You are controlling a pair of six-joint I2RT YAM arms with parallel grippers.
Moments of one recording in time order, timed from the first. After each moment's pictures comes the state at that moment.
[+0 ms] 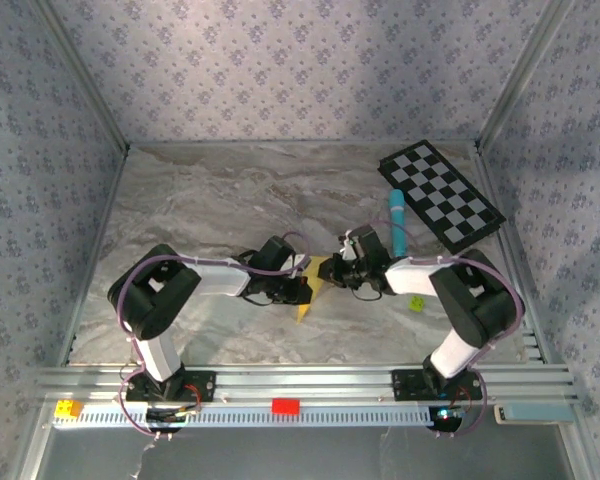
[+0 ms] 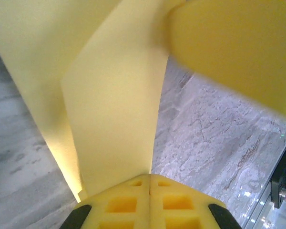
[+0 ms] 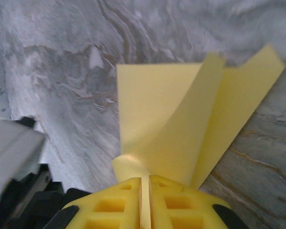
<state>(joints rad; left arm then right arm) -0.80 1.76 0.79 -0.02 0.52 -0.64 0.55 1.60 0.63 0.17 -0.47 0.84</state>
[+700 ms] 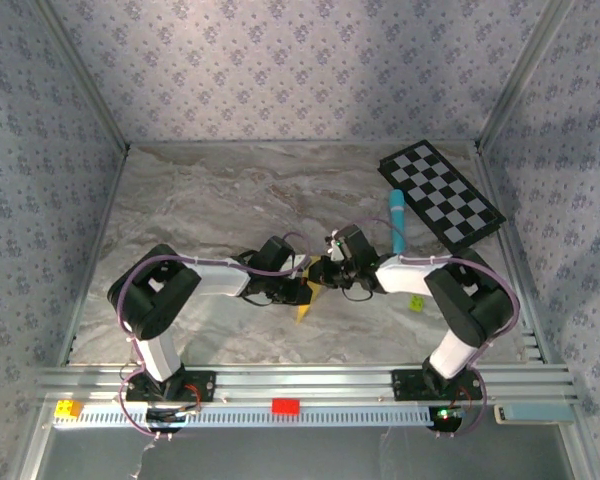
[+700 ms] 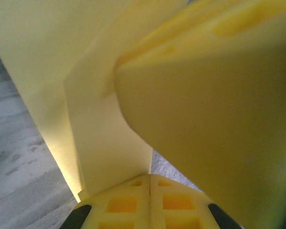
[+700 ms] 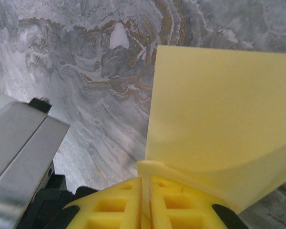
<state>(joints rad) -0.80 1.76 0.79 -0.02 0.53 -0.62 0.63 1.66 0.71 0.12 -0.42 0.79</state>
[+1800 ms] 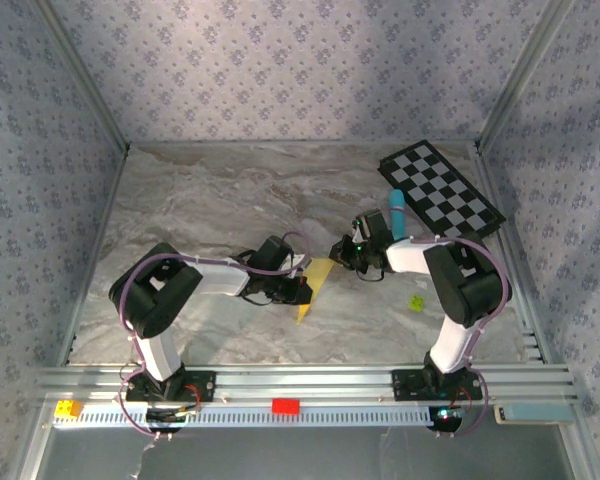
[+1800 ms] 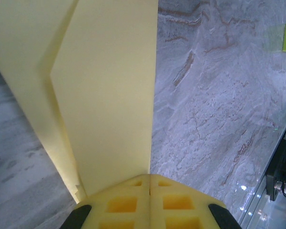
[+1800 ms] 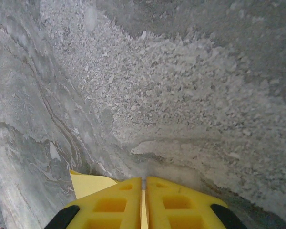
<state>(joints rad) -0.79 1.77 0.78 0.01 0.56 -0.62 0.41 1.77 0.80 0.07 -0.40 0.85</state>
